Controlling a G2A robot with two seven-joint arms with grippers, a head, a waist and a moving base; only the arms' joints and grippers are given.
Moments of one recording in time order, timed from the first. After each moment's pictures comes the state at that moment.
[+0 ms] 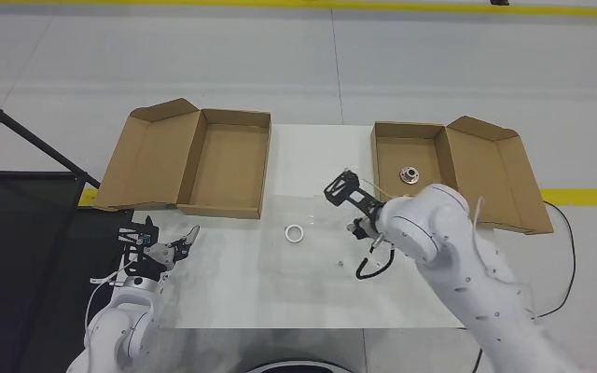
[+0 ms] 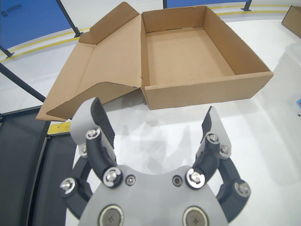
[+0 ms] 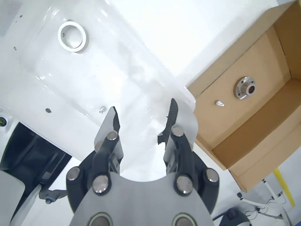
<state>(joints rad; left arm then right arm) 1.74 -1.16 -1.62 -1.81 1.29 0.00 0.03 -0.77 -1.16 0.93 -1.83 -1.02 -0.12 1.54</state>
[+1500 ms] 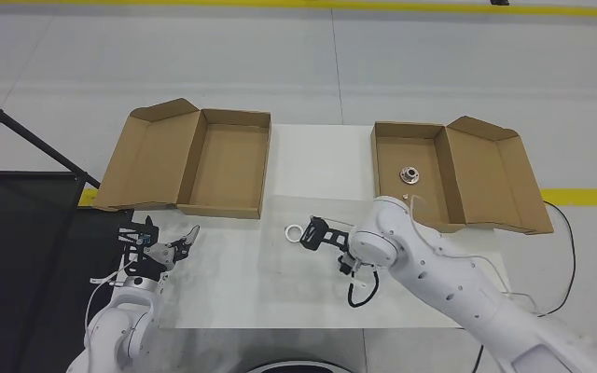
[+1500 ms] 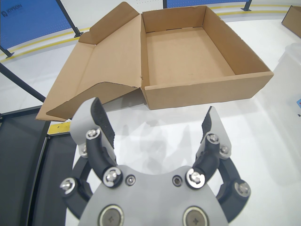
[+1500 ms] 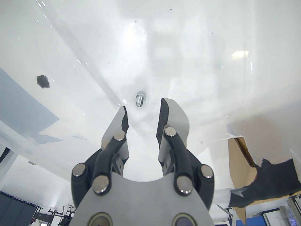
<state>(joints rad) 1.74 -1.16 -1.62 -1.81 1.29 0.00 0.03 -0.58 -1.14 0.55 -1.58 -0.75 -0.20 1.54</state>
